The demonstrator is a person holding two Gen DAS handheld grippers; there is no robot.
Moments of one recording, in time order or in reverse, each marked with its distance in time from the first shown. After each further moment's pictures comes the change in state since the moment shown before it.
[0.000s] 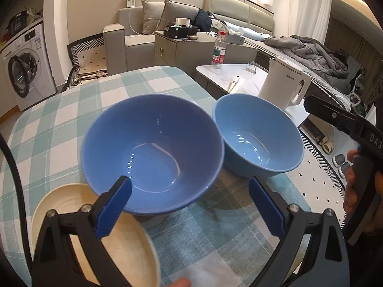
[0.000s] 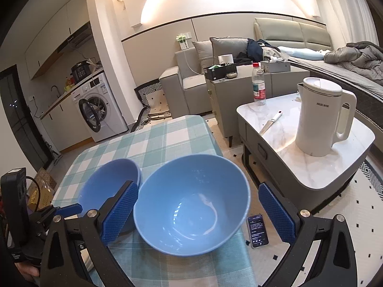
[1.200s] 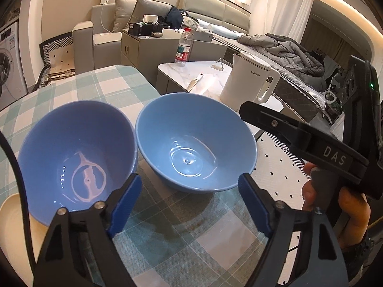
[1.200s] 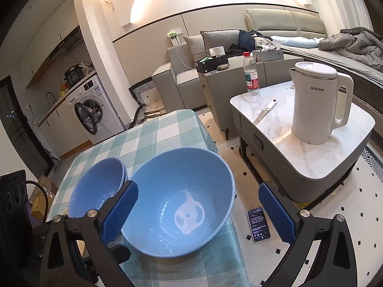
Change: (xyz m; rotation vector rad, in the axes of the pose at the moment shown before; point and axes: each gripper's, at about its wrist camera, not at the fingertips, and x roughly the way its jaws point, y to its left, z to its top) left arm 0.022 -0.065 0.012 0.006 0.017 -0.181; right arm 0.017 -0.022 -0.005 0.063 0.035 0.002
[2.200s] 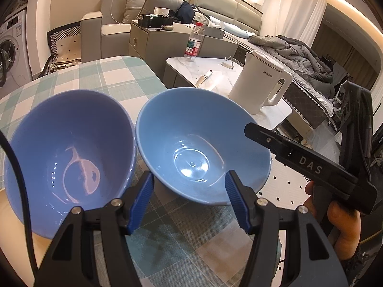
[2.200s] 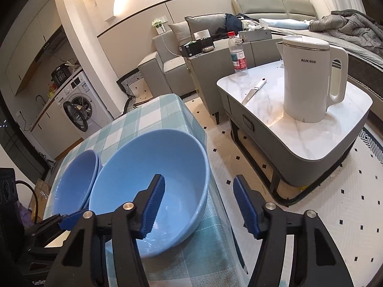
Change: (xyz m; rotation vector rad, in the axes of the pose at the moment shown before) left arm 0.024 0.005 0.005 -0.057 0.019 0.030; right arm 0.034 -0.030 -0.012 0.071 0.084 -0.037
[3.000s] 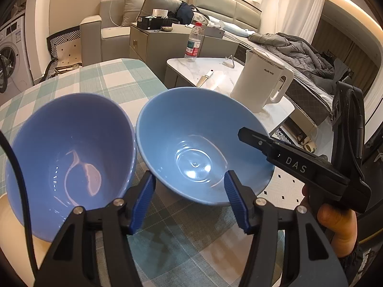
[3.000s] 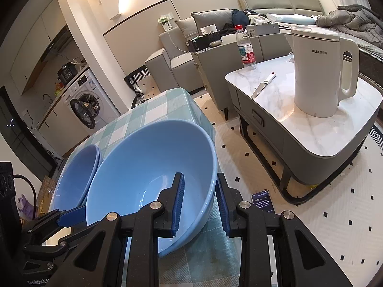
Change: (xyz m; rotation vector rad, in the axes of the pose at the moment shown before) left arm 0.003 -0.002 0.000 0.031 -0.004 0.022; right arm 0.021 -0.004 -0.008 -0.004 0.019 0.060
